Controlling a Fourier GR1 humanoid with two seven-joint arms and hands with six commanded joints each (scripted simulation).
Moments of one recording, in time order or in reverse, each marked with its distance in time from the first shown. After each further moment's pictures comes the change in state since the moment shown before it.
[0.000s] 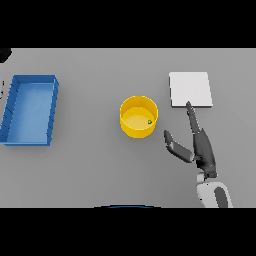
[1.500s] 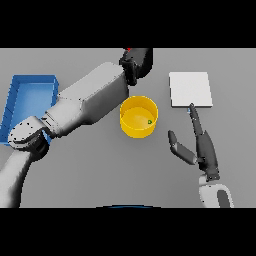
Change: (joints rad) left arm -0.537 -0.395 -1.062 0.156 -0.978 -0.377 -0.598; right arm 0.025 0.005 -0.012 -0.019 -0.020 0.009 -0.011
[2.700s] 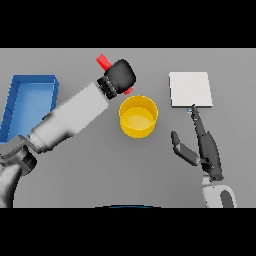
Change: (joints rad) left arm 0.265 0.059 0.181 -0.144 0.244 -0.005 0.119; right arm 0.010 -0.021 -0.014 -0.007 -0.036 0.033 0.009
